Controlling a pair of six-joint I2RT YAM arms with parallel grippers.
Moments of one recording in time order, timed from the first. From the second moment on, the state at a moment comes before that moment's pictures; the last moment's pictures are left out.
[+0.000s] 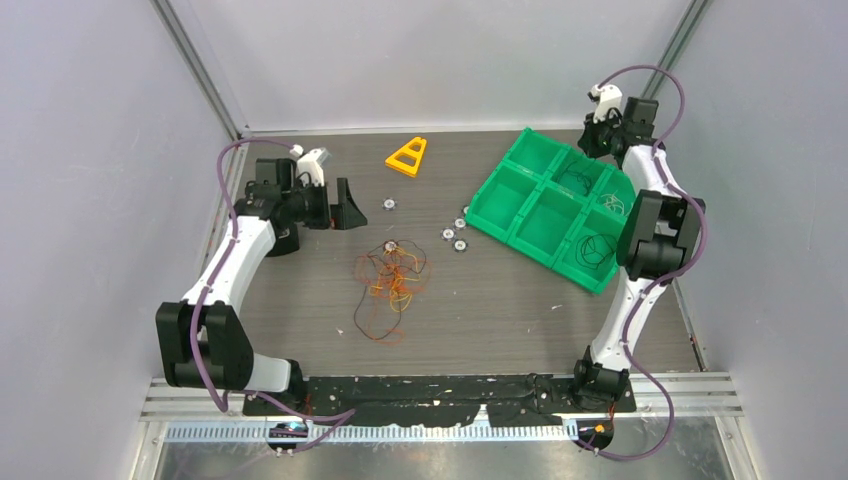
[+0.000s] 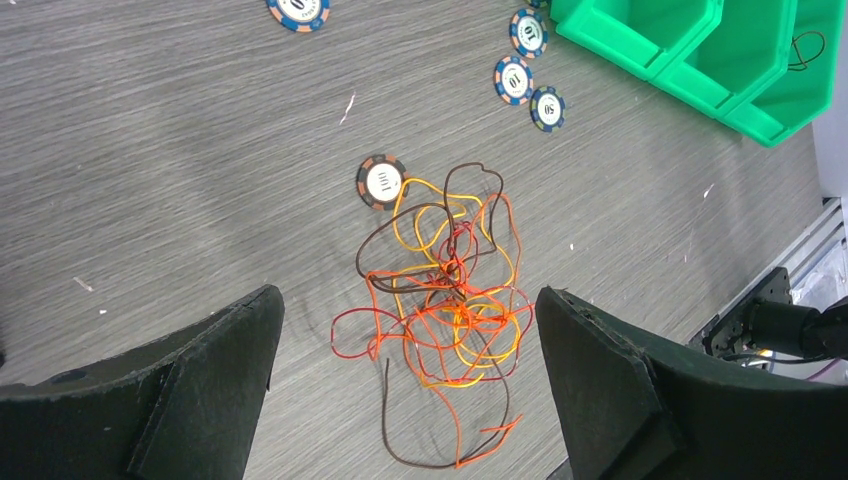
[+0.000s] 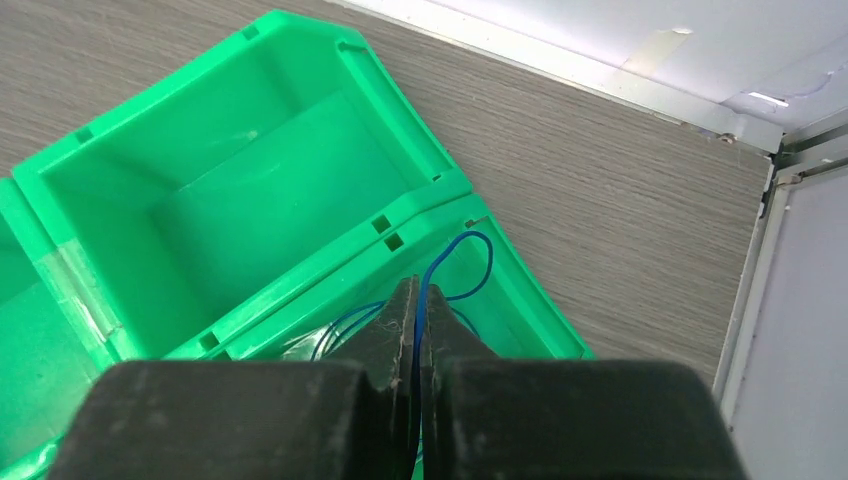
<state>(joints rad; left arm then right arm) -0.06 1.39 1.10 -0.49 0.60 -0.10 -0.23 2.11 1.76 -0.22 -0.47 -0.34</state>
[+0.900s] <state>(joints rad) -0.06 1.38 1.12 -0.53 0.59 -0.08 -0.26 2.05 1.89 -0.47 -0.57 -0.34</state>
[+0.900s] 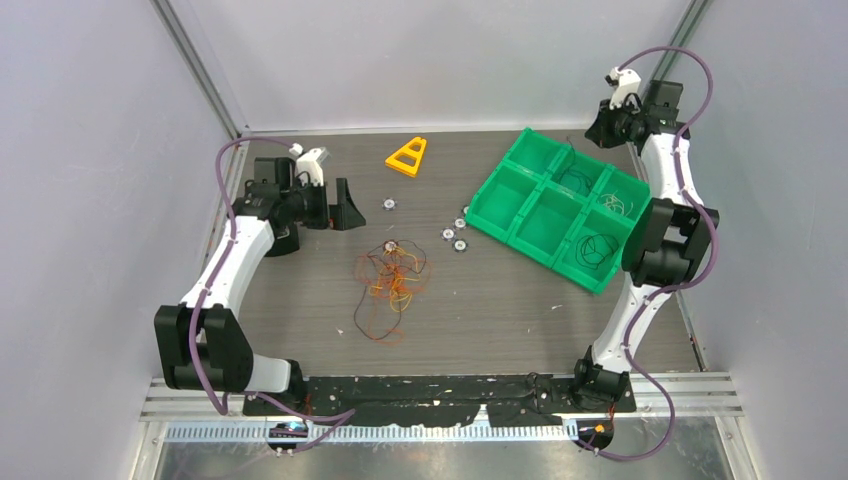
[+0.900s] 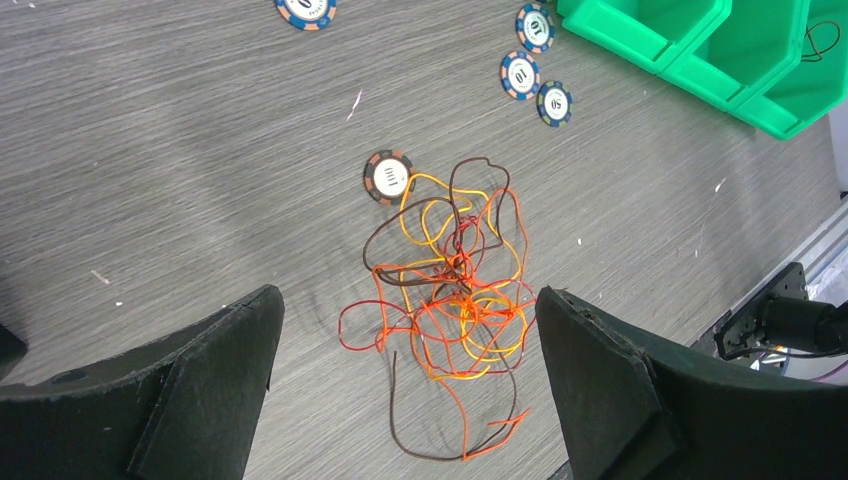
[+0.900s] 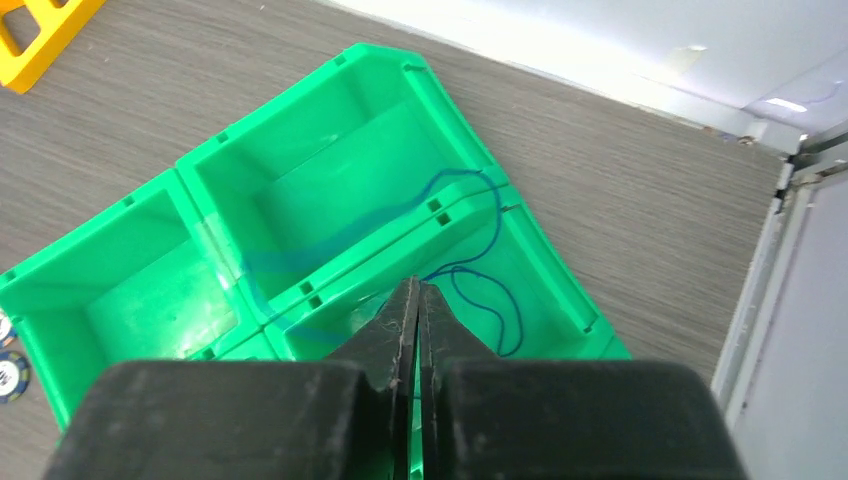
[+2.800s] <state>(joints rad) -0.06 1.38 1.13 -0.56 0.58 -0.05 -0.08 2.21 1.99 -0.73 -0.34 -0.34</state>
